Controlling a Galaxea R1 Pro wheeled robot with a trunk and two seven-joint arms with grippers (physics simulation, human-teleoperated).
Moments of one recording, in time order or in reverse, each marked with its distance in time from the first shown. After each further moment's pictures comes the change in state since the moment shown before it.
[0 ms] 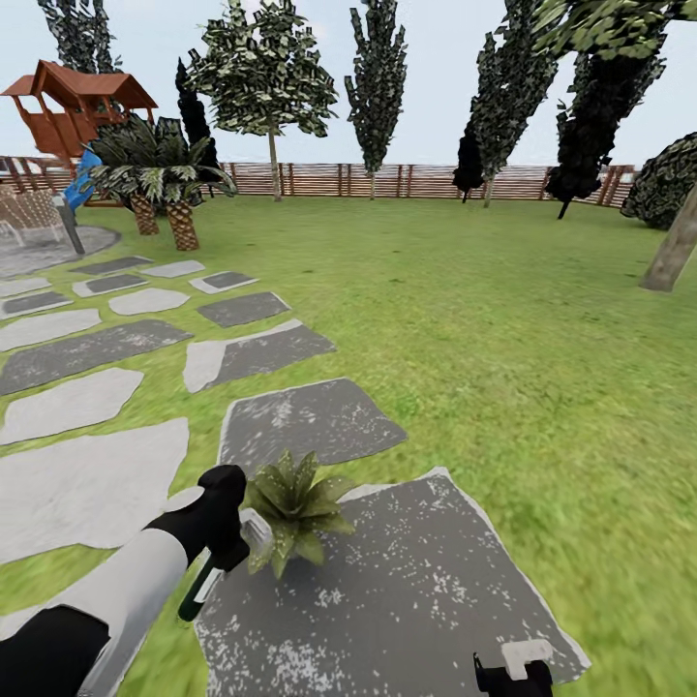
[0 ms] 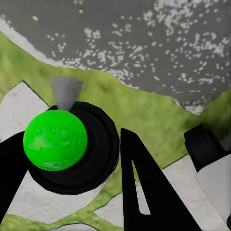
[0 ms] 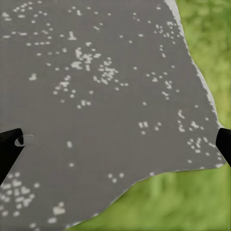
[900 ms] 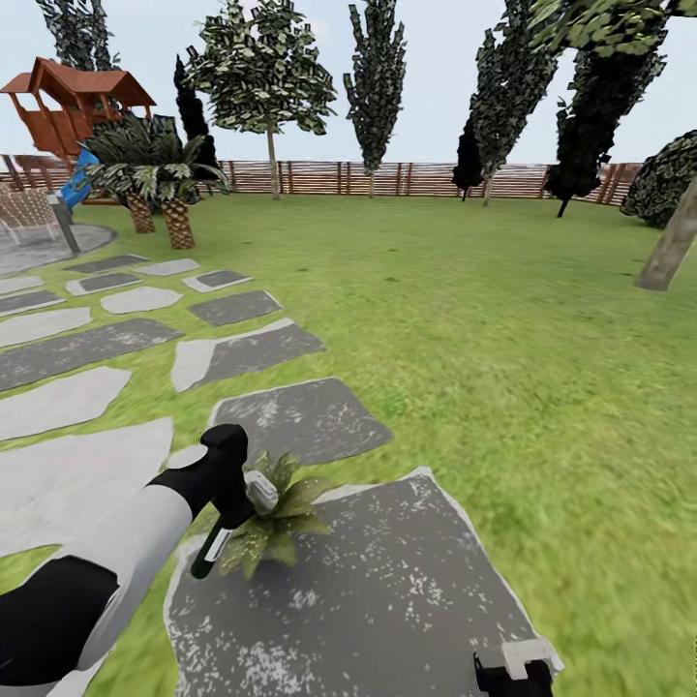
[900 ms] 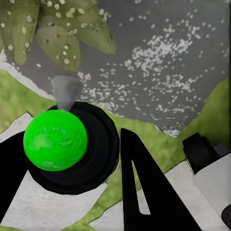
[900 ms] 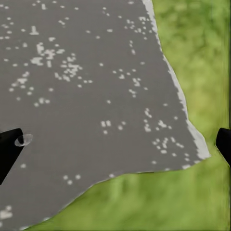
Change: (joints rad) left arm -0.142 -0.003 -0.012 0.016 -0.066 -0.003 -0.158; right arm 0.000 0.000 0.000 -0.001 0.000 0.000 0.000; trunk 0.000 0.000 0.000
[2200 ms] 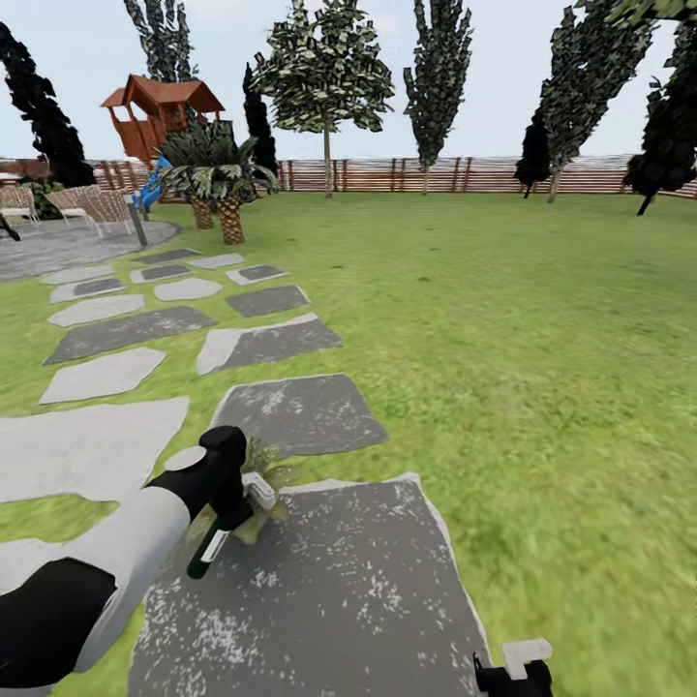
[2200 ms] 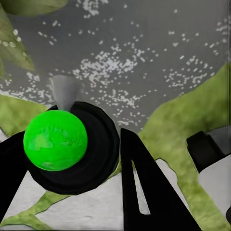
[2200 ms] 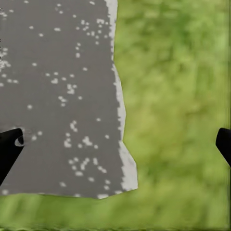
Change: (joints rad) left arm 0.006 0.007 -0.005 0.000 -0.001 0.000 0.012; right arm 0.000 0.001 0.000 0.001 0.000 0.000 0.000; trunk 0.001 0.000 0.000
